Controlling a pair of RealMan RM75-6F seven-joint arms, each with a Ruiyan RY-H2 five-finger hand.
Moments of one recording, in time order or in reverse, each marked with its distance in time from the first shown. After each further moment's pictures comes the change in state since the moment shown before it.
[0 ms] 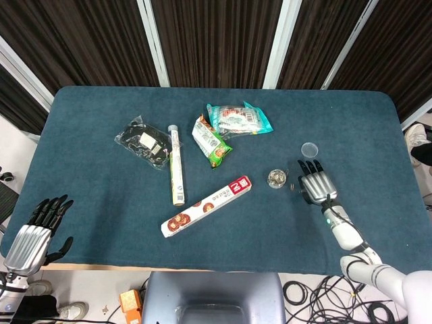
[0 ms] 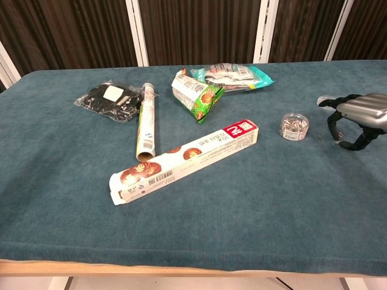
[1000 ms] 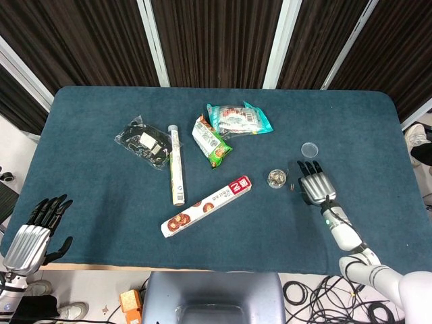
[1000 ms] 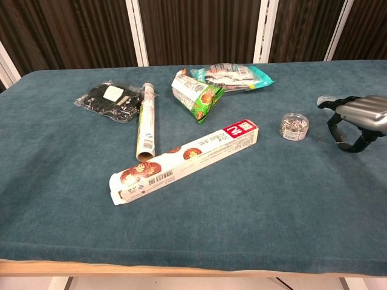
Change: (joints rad) left arm -0.002 0.004 0.001 0.002 0.000 0.000 -0.012; right arm -0.004 -0.016 -0.003 0.023 -0.016 0.012 0.016
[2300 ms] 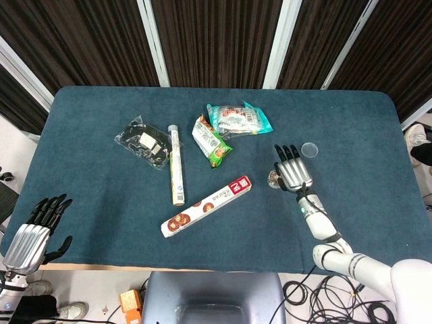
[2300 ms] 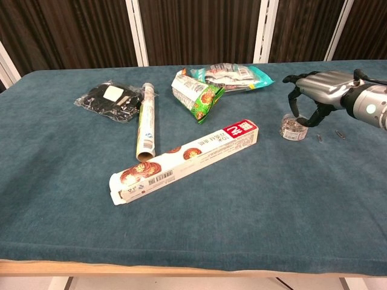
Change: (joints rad) left arm -0.003 0.001 -0.002 0.002 -0.008 -0.006 -0.008; right arm 0.112 -0.017 0.118 -0.177 0.192 0.027 -0.252
